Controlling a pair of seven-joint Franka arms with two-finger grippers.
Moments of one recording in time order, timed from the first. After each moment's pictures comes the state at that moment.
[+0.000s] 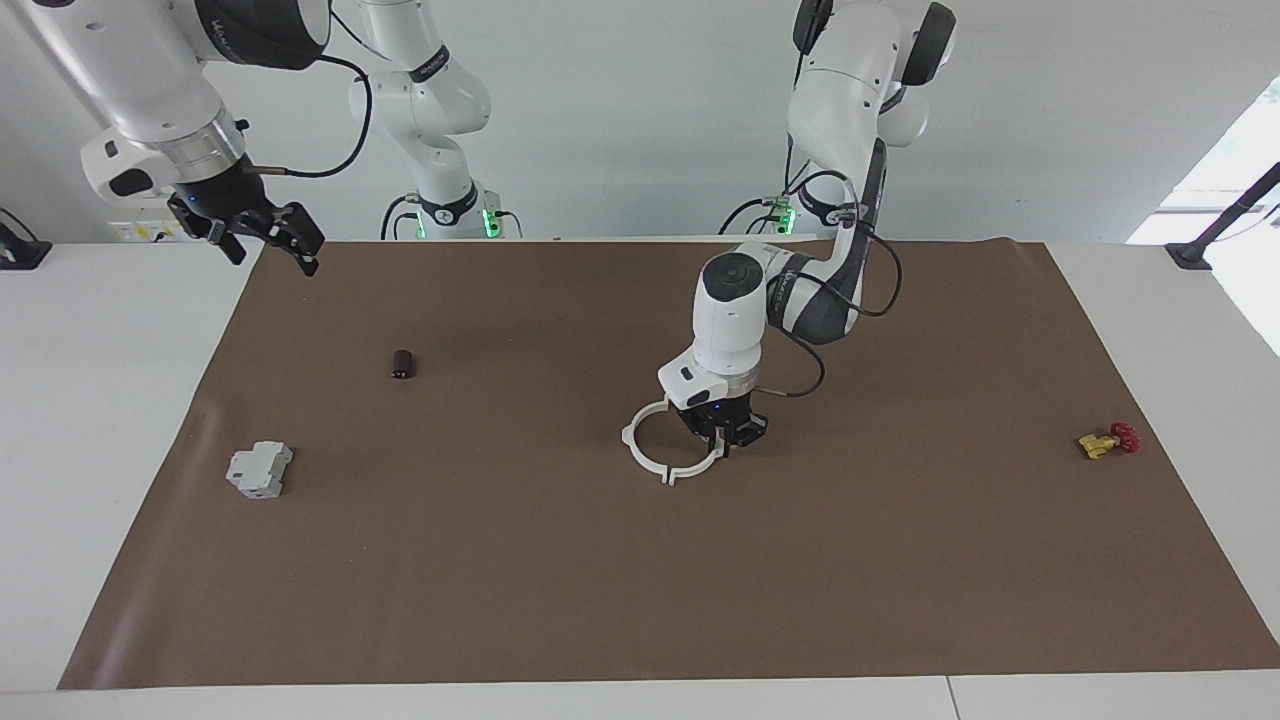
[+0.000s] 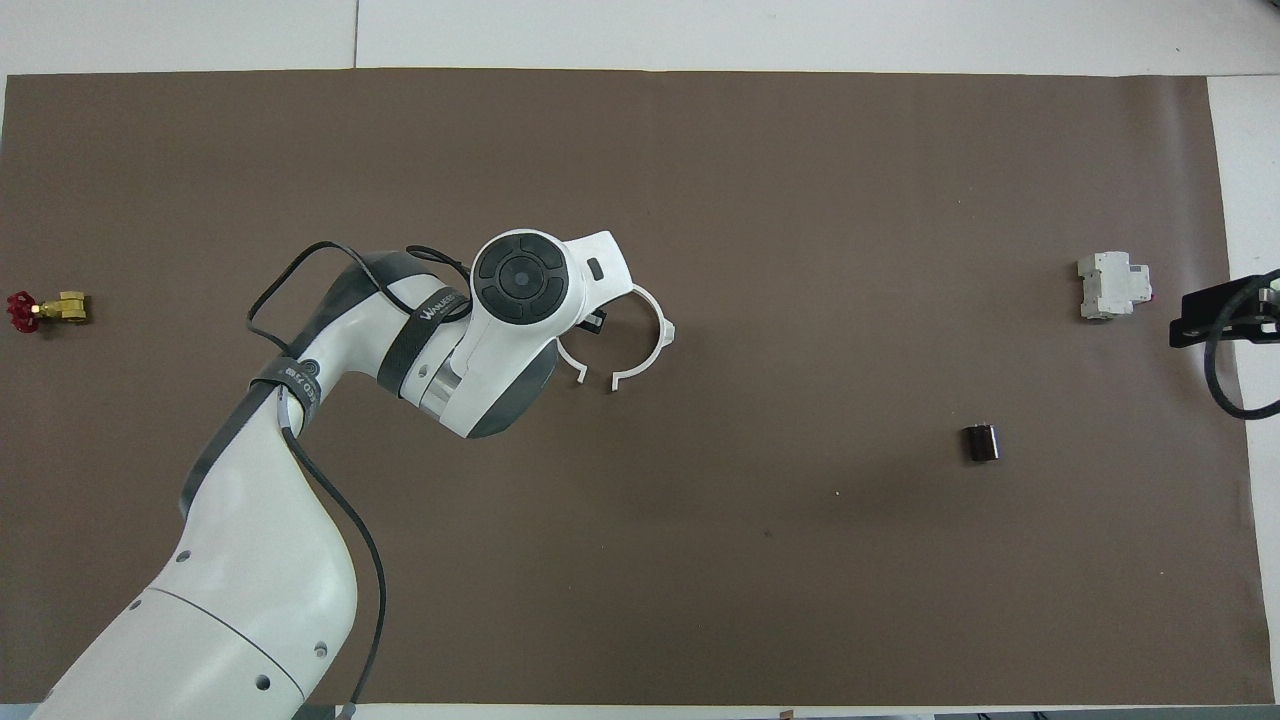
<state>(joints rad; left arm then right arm) -0.55 0.47 -0.04 -1.76 0.19 2.32 -0.24 -0.03 -0.07 -0.08 -1.68 -0.03 1.55 0.09</state>
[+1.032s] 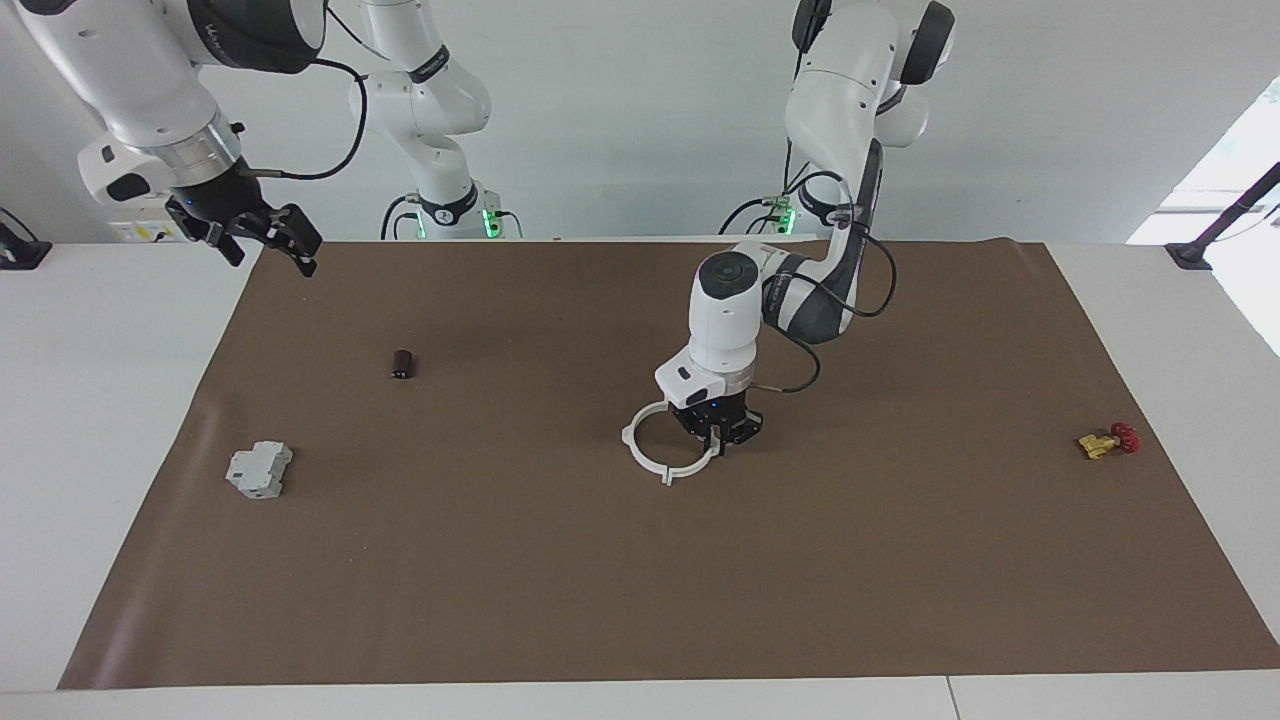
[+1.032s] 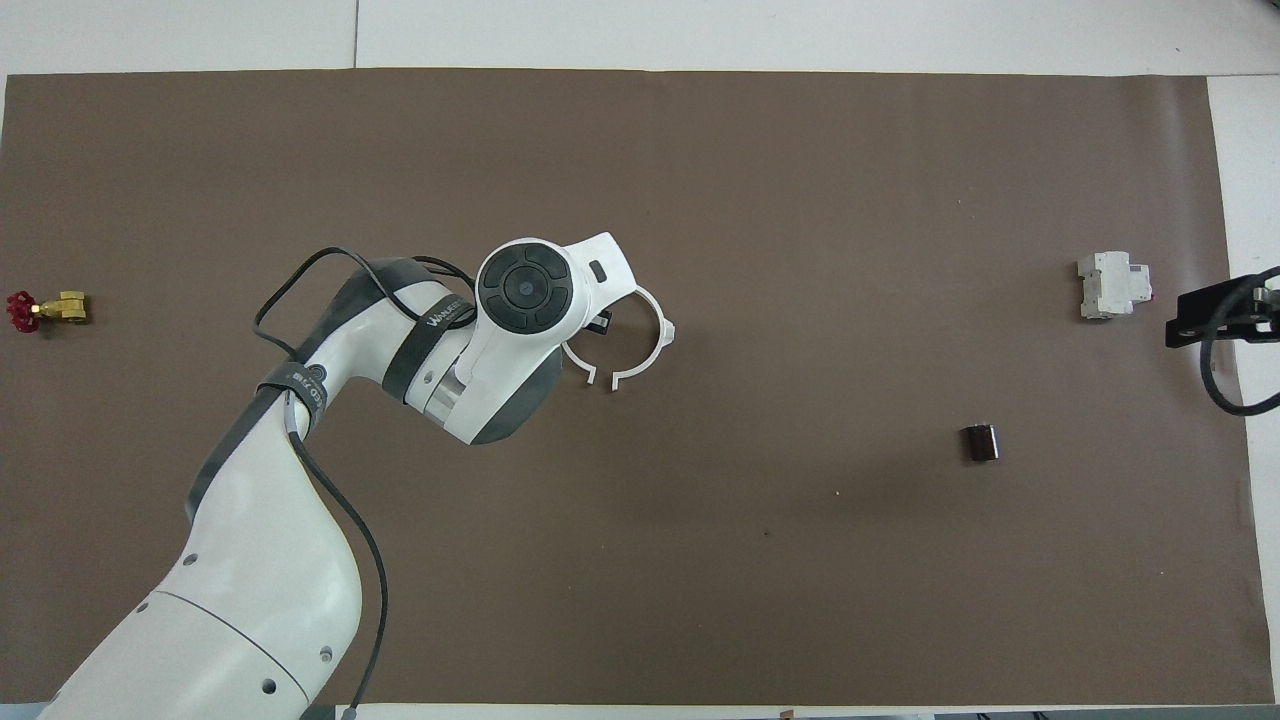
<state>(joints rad) -0.56 0.47 -0.04 -1.78 0.19 2.35 -0.34 -0.03 -0.06 -0.07 -1.68 -0.02 1.55 0.09</state>
